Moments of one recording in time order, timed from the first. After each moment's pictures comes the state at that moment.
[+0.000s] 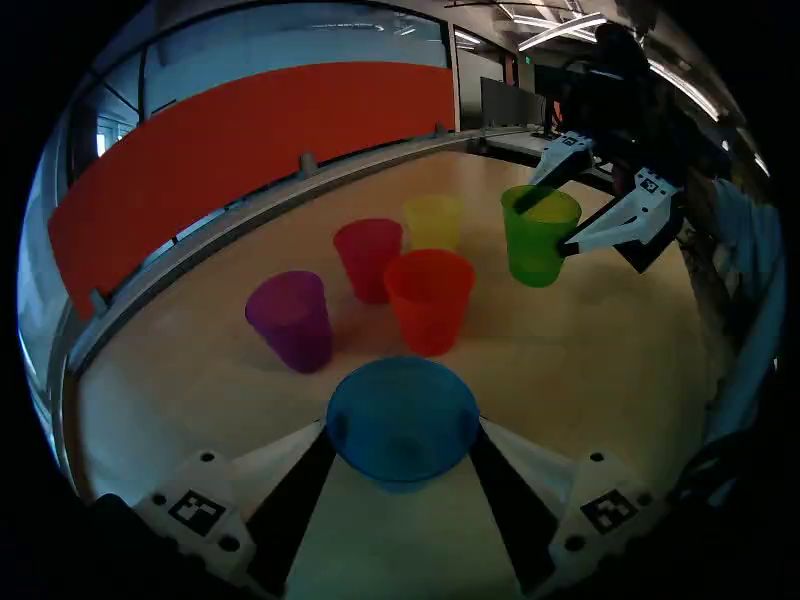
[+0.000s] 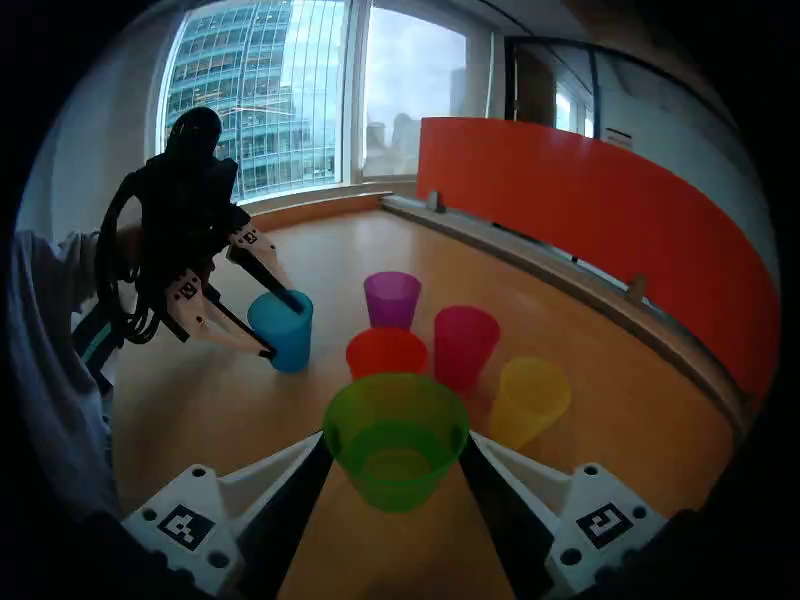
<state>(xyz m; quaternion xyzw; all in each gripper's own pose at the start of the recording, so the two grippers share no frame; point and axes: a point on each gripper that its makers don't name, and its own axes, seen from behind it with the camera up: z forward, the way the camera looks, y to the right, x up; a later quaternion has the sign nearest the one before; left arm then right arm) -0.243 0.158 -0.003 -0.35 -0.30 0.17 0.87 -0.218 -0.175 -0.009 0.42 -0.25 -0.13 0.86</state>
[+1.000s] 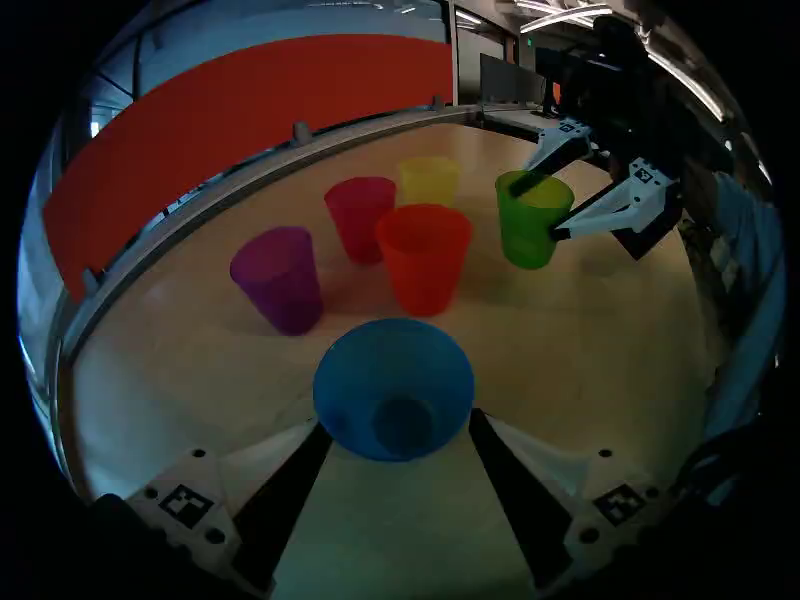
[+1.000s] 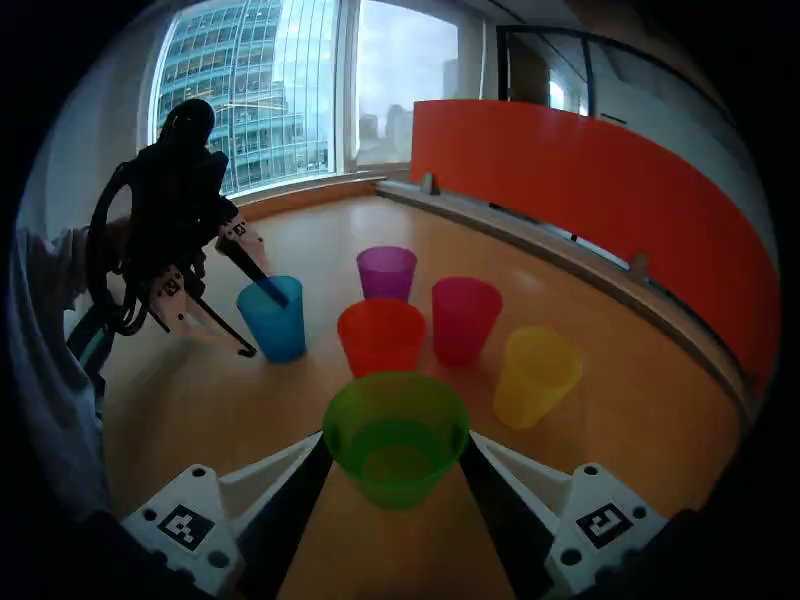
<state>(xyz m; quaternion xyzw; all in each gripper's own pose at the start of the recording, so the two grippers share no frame) -0.268 0.149 -0.019 -0.35 -0.34 0.18 0.85 -0.249 -0.171 -0.010 0.41 -0.27 -0.13 0.86</state>
